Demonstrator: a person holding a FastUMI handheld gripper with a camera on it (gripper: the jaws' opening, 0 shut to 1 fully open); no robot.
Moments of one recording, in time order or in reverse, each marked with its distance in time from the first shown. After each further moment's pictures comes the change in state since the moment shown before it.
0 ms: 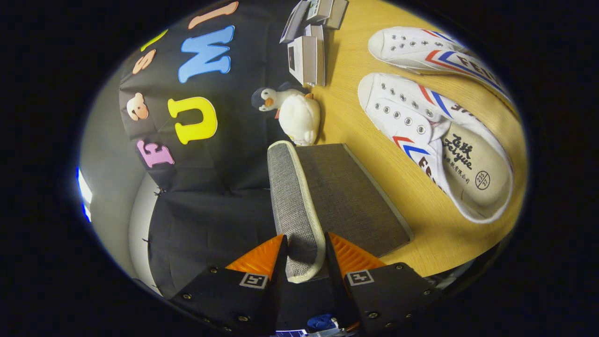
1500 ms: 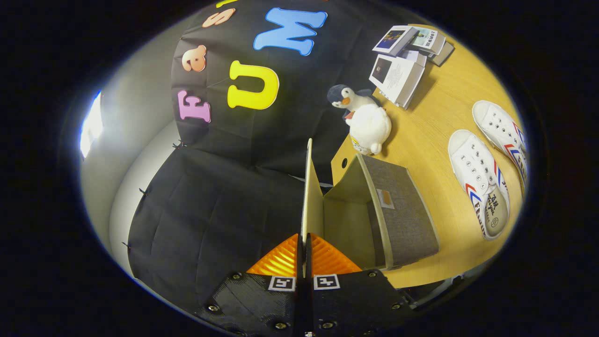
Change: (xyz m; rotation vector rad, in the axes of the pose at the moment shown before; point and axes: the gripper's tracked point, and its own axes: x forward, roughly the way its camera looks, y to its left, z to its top) arm -0.011 0.139 -0.022 -0.358 0.029 0.068
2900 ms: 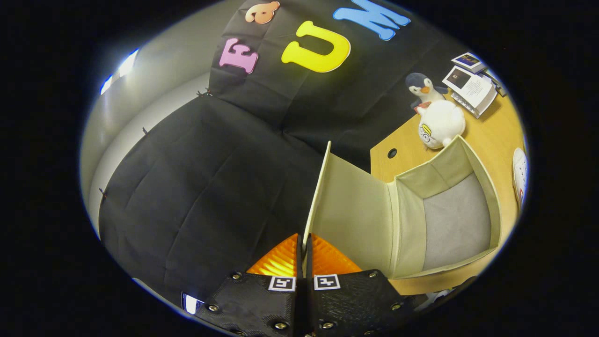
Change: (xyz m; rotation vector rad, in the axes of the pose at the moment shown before) arm 0.120 0.117 -0.108 -0.290 0.099 0.010
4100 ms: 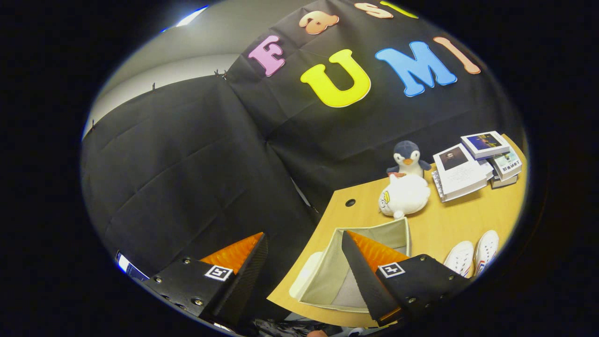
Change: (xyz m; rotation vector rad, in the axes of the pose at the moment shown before) arm -0.073 -0.077 0.093 -0.400 -0.106 -0.214
